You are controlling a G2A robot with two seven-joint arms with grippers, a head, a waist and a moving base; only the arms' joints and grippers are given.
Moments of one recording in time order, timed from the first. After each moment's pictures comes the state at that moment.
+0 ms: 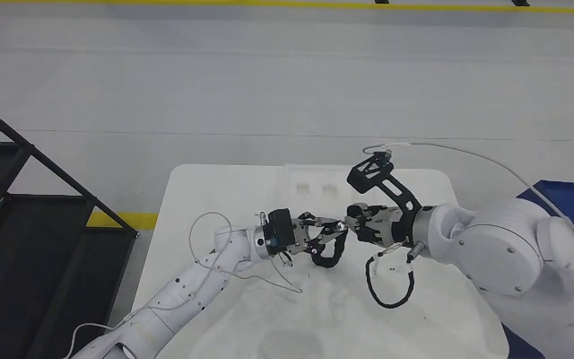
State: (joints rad) left arm 1.06 -1.14 -0.79 -1.37 1.57 -0.59 0.81; right arm -0.91 -0.94 1.09 -2.24 -0.46 0.31 1.40
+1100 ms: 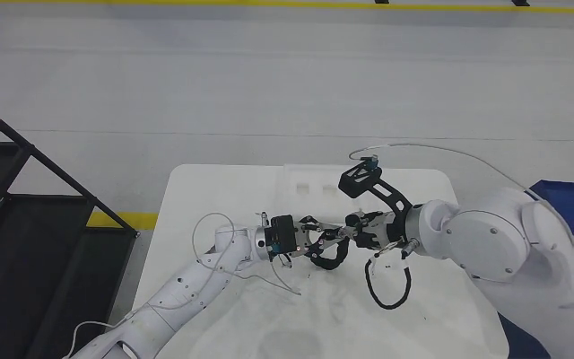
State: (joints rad) left arm 1.06 -1.15 -0.79 -1.35 1.66 -0.59 0.85; right arm -0.83 -0.94 1.02 -2.18 -0.43 0.34 1.48
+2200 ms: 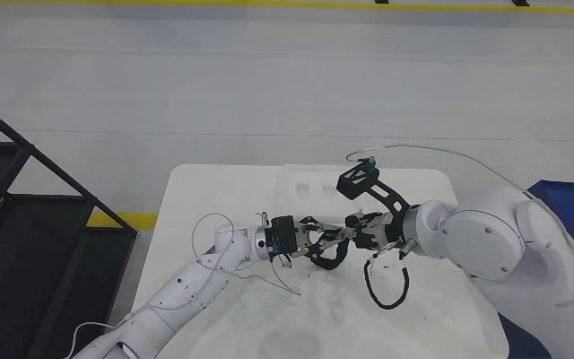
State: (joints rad) left arm 1.06 -1.15 -0.80 -1.36 1.68 -0.60 0.85; right arm -0.82 -0.94 1.00 -2.17 -0.44 0.33 1.49
